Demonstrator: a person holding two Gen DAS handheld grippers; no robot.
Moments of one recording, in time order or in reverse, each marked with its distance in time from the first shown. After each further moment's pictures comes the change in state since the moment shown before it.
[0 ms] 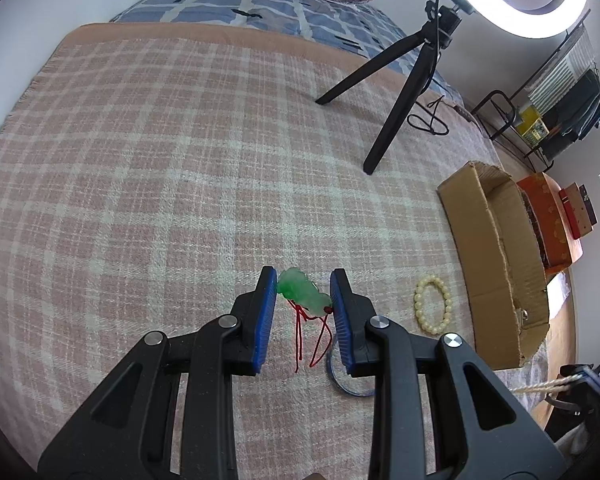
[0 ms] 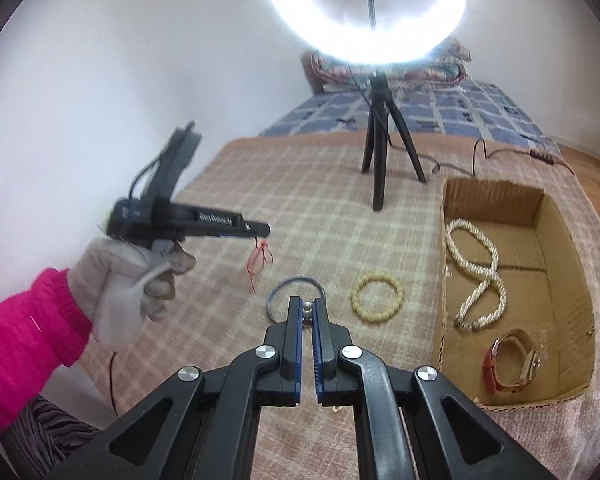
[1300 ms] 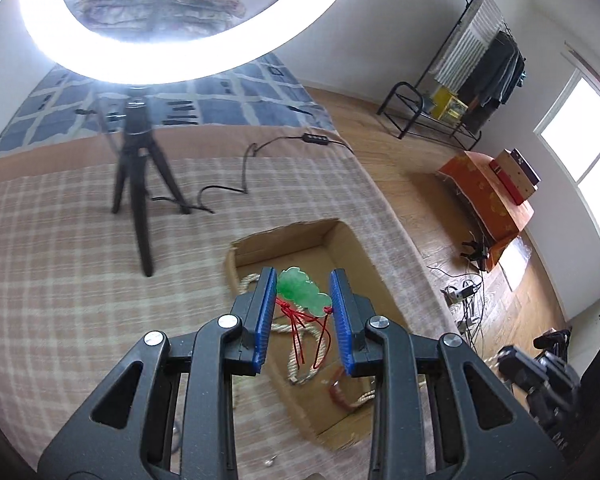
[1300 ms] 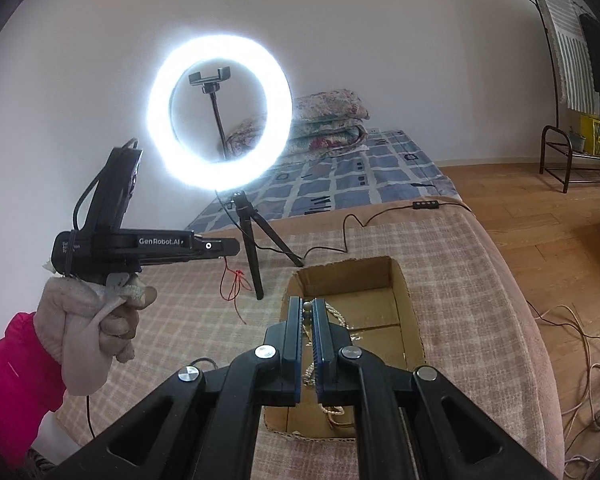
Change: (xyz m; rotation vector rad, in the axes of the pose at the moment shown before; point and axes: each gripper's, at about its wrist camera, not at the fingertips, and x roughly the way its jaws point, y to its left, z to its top) left arm -0.021 -0.235 0.057 0.247 -0.085 -0.204; right arm -0.111 -0.125 0.019 0.175 -0.219 -0.207
